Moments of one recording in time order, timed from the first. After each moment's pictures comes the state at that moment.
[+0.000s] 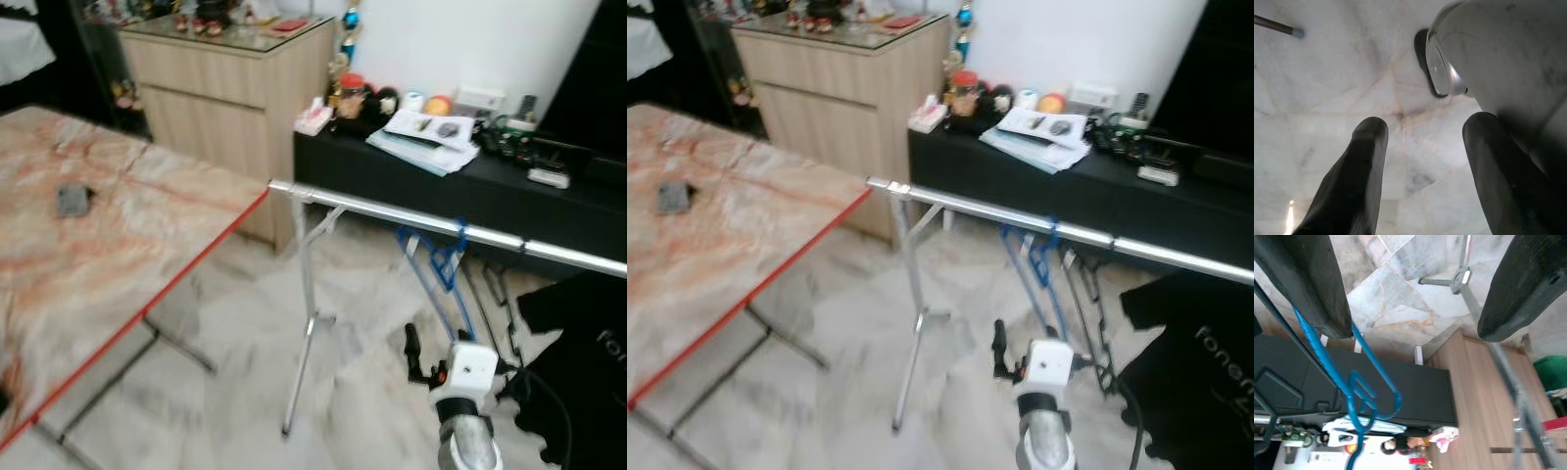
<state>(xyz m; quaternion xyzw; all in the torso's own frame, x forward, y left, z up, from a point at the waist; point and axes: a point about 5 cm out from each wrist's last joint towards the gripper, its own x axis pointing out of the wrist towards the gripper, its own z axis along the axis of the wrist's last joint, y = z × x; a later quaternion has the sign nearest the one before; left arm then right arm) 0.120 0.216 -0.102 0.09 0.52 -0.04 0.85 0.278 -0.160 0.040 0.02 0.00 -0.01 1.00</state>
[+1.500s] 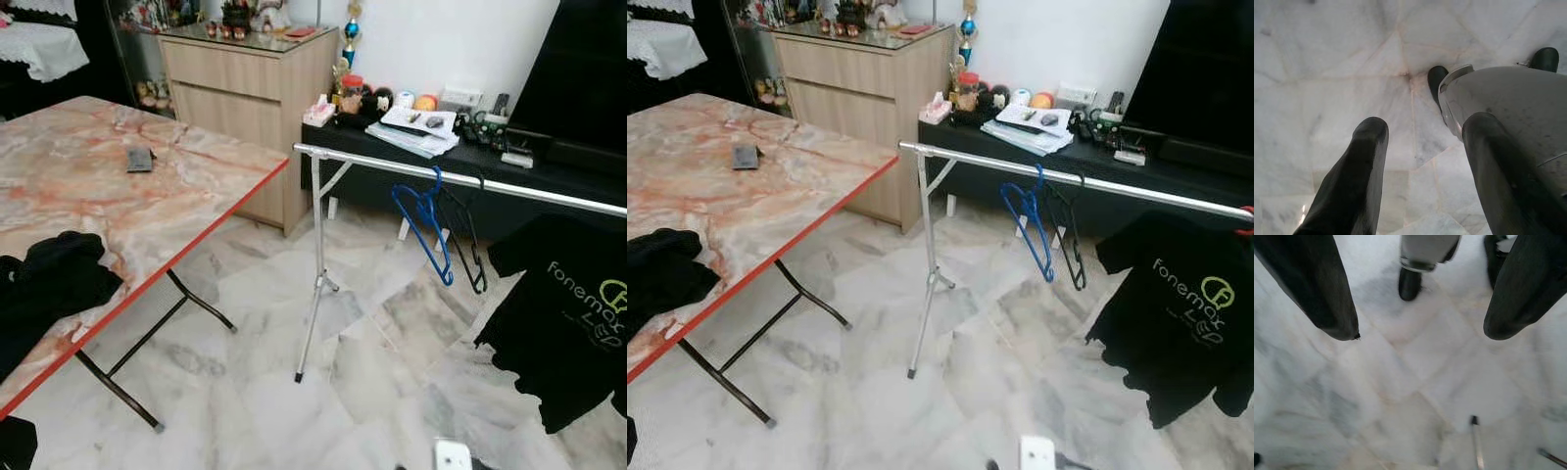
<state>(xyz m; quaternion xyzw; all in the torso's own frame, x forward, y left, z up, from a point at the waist) 0.147 0.206 -0.096 0.09 0.51 -0.04 0.85 0.181 -0.187 -0.083 0.04 0.42 -0.03 0.91</state>
